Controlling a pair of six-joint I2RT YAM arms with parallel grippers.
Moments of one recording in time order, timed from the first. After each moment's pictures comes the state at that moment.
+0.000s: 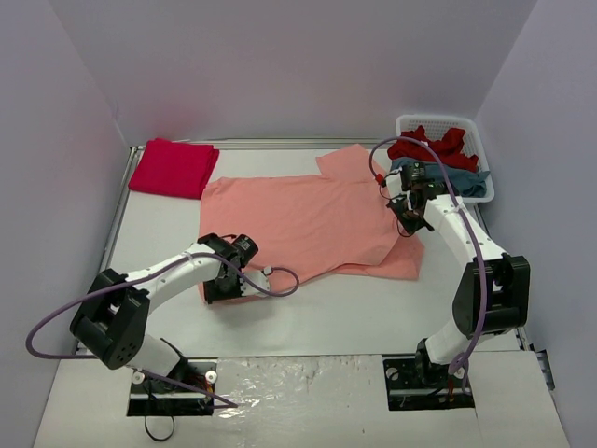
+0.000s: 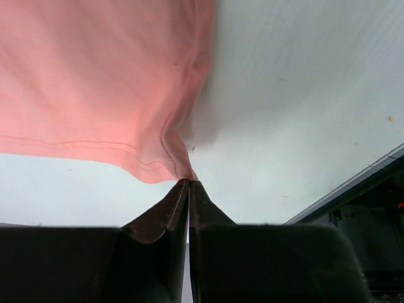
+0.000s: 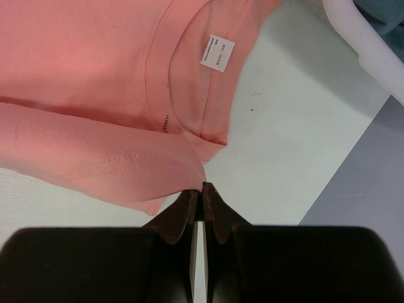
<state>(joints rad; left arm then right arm) -0.63 1.46 0.89 -1.03 -0.10 0.74 0.13 1.57 1.23 -0.79 0.15 -0.41</state>
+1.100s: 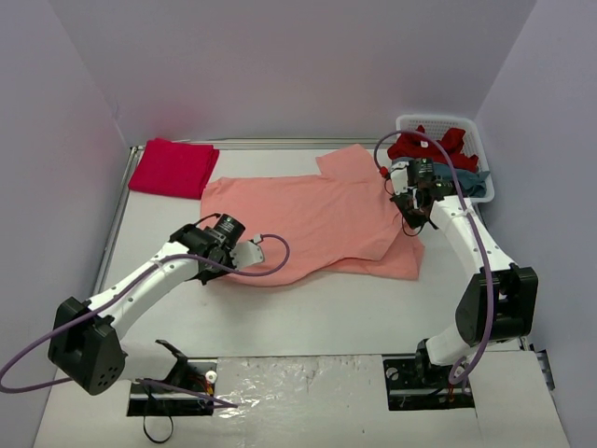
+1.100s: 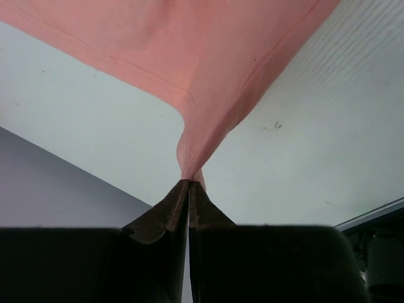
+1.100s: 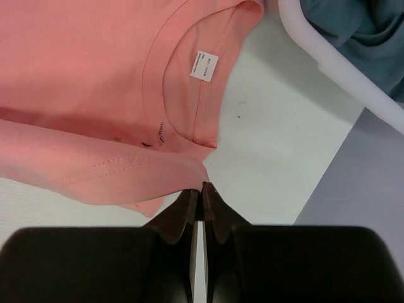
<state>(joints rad) -0.57 1.30 1.01 -1.03 -0.24 0.67 0.12 1.52 1.25 -0.79 0.13 -0.42</state>
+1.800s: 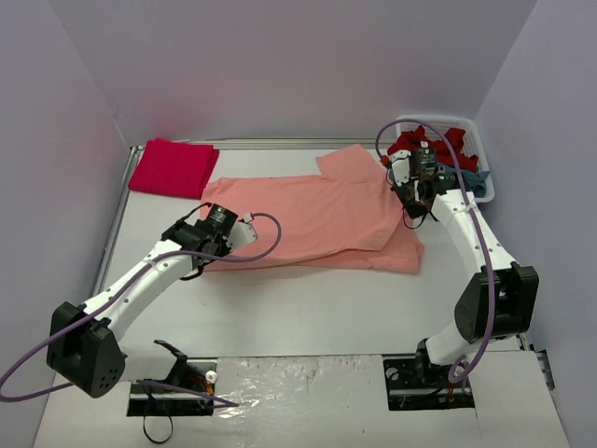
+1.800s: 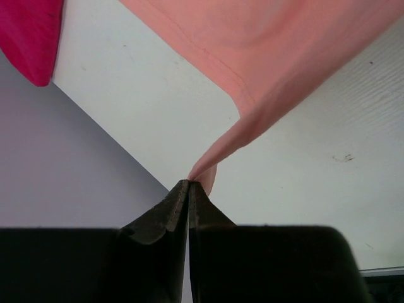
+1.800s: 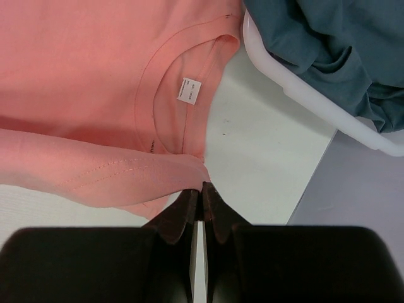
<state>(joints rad) -0.51 1.27 1.02 -0.88 -0.39 0.63 0.12 1.54 1.34 -0.79 0.12 -0.42</state>
